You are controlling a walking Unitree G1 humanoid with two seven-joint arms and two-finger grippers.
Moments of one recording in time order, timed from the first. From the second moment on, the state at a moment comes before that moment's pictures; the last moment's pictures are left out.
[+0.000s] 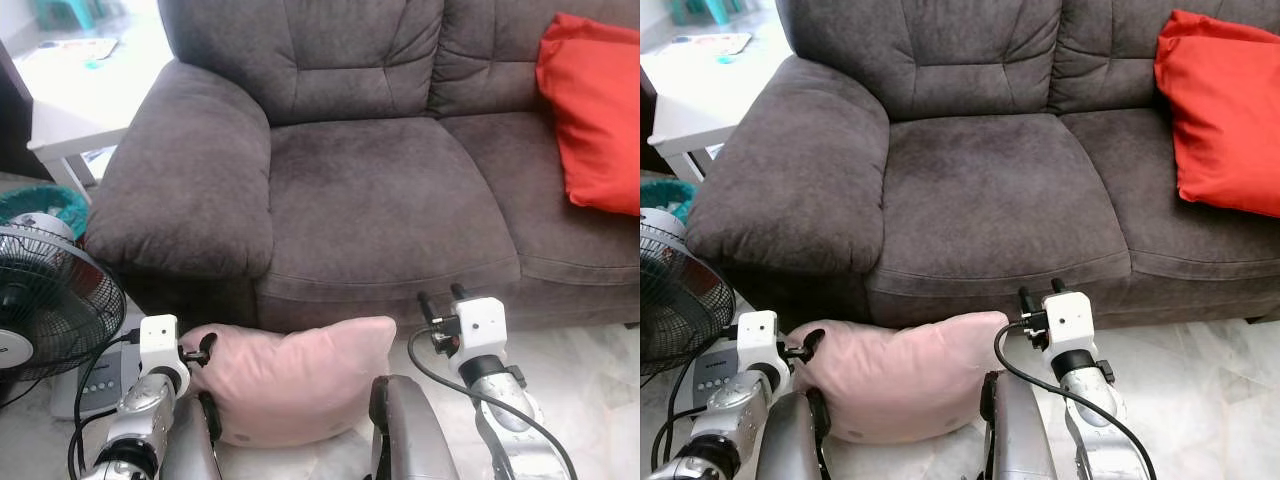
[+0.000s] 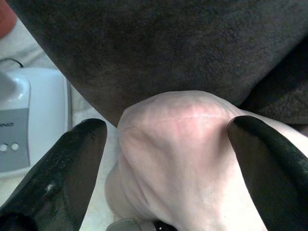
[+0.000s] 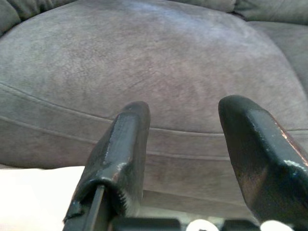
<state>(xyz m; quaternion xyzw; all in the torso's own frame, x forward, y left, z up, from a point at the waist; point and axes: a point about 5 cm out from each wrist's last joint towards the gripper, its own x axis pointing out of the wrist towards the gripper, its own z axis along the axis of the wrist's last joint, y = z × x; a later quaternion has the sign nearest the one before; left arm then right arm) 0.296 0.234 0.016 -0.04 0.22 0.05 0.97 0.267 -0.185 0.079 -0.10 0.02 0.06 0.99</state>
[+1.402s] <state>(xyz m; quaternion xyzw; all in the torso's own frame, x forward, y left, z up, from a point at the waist) 0.294 0.250 0.012 -0.04 0.24 0.15 0.96 0.256 -0.214 0.108 -0.12 0.01 0.07 0.99</state>
